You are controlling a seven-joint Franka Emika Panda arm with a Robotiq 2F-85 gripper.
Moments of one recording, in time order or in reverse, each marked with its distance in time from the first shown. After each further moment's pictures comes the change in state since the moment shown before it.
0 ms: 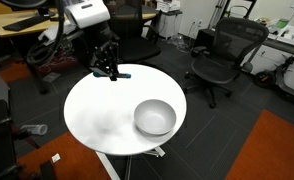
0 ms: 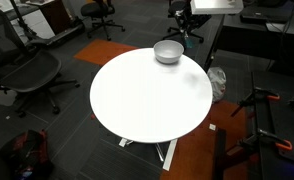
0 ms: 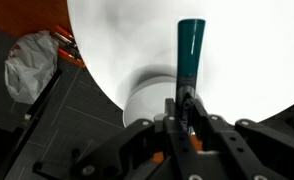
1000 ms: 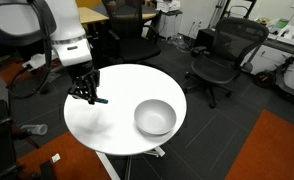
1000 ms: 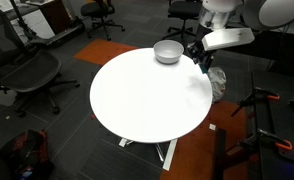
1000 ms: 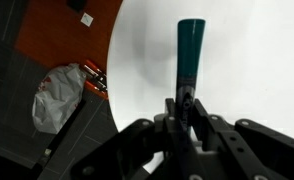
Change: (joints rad) arm -0.059 0.053 0.089 -0.156 0.010 0.038 0.013
